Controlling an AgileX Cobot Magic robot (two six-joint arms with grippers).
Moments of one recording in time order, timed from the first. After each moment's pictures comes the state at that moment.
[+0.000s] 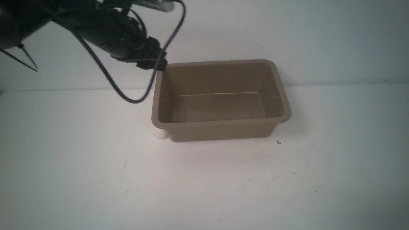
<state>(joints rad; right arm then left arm) -0.12 -0.01 0.01 -0.15 0.43 0.32 -0.22 1.89 -1.72 -0.39 0.86 0.47</state>
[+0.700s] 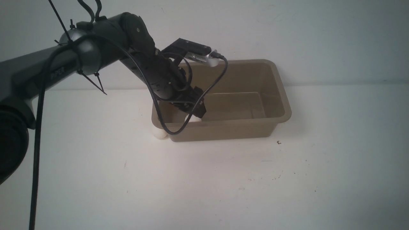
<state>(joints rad) -0.12 -0.01 0.01 -0.15 0.43 0.32 -0.31 2.09 -1.79 -0.43 0.96 0.56</state>
